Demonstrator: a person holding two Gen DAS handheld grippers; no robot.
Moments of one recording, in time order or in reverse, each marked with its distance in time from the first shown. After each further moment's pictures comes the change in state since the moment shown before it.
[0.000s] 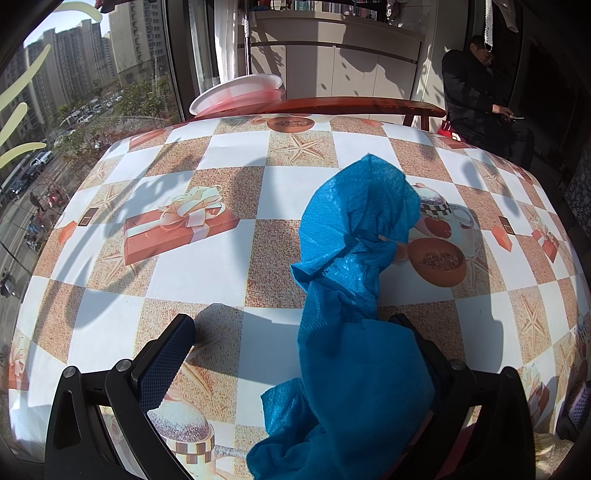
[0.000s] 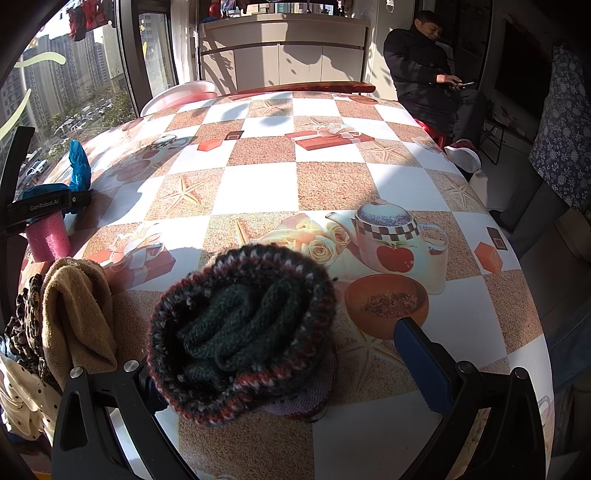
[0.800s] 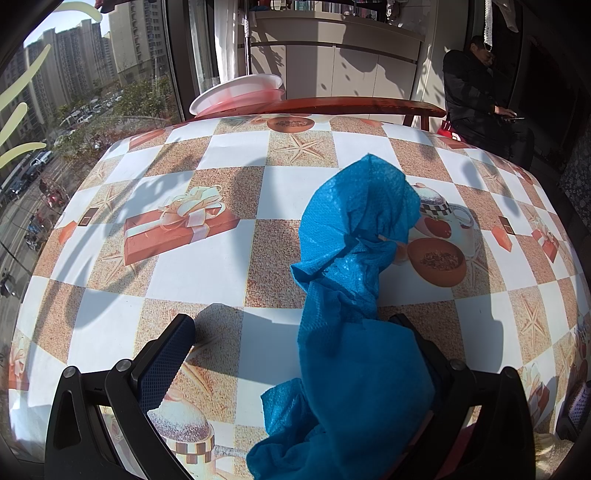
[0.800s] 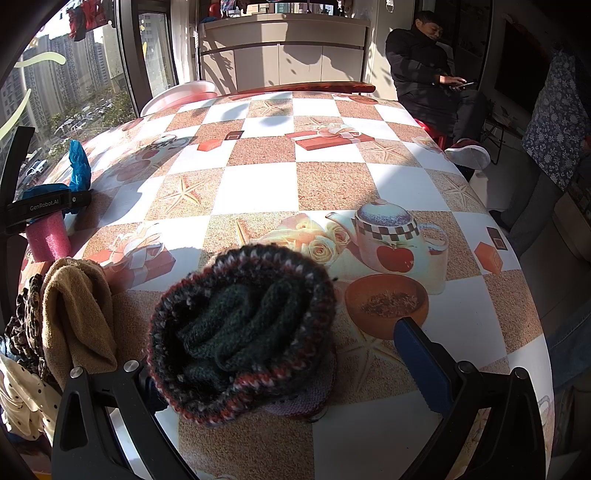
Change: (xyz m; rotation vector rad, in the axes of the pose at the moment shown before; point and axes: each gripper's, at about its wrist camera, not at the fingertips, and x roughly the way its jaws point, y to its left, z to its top) left arm 0.000 0.000 0.000 0.000 0.000 0.000; right arm 0.000 0.000 0.000 0.000 0.000 0.000
